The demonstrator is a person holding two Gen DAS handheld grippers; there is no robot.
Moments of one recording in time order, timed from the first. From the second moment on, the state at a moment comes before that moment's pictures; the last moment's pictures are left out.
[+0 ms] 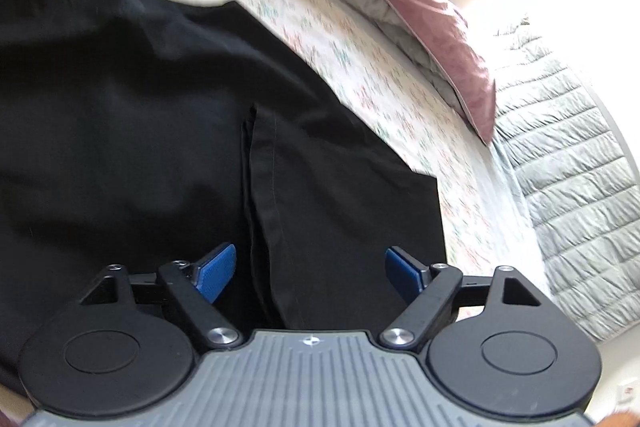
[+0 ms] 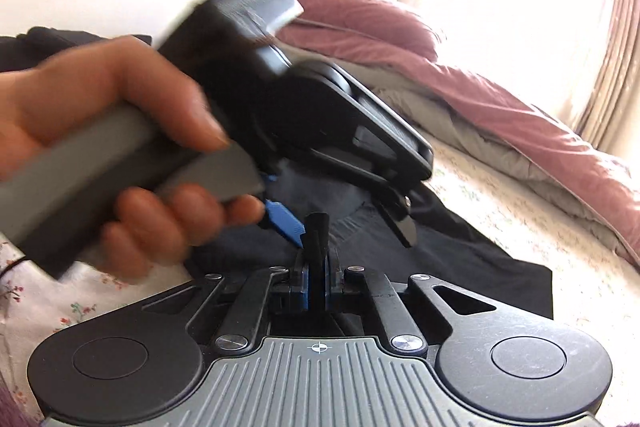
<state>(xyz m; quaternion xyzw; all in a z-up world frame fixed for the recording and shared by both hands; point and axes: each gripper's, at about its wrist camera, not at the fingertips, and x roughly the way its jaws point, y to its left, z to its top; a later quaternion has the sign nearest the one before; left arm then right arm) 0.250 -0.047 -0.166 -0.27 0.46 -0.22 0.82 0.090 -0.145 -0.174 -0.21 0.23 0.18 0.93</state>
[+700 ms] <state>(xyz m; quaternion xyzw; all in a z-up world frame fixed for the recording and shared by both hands) 0.259 -0.036 -0.119 -0.11 0.34 -0.23 0.90 0.097 -0.120 -0.166 -0.13 0.22 0.18 0.95</state>
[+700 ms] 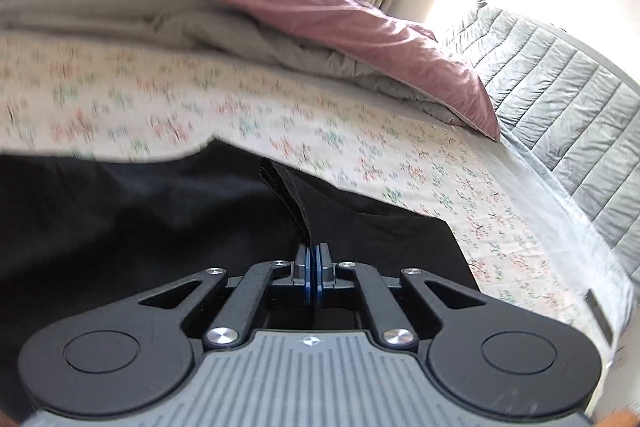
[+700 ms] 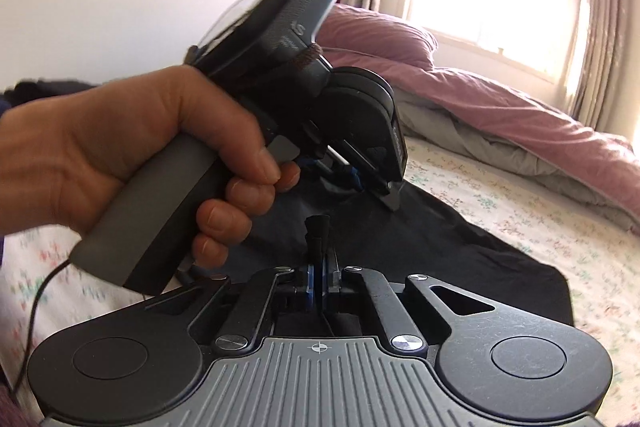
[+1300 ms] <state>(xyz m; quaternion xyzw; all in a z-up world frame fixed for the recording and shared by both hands) 0.263 0.107 -0.103 -0.03 0.30 -0.13 0.94 0.146 -0.009 -0.176 -0.03 0.23 0.26 0.94</state>
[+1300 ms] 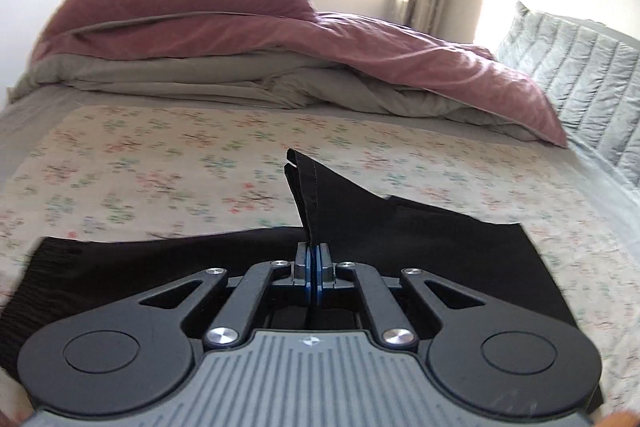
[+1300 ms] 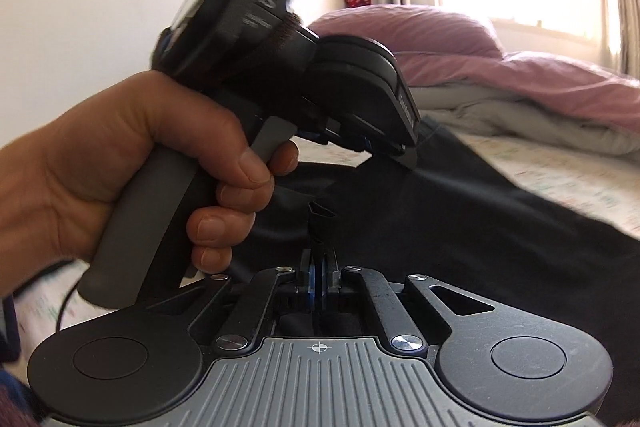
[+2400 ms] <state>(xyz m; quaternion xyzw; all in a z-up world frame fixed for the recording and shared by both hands) 0.250 0.246 -0.074 -0.18 0.28 -0.04 0.94 0.218 0.052 -0.203 0.09 0.37 0.40 0.83</state>
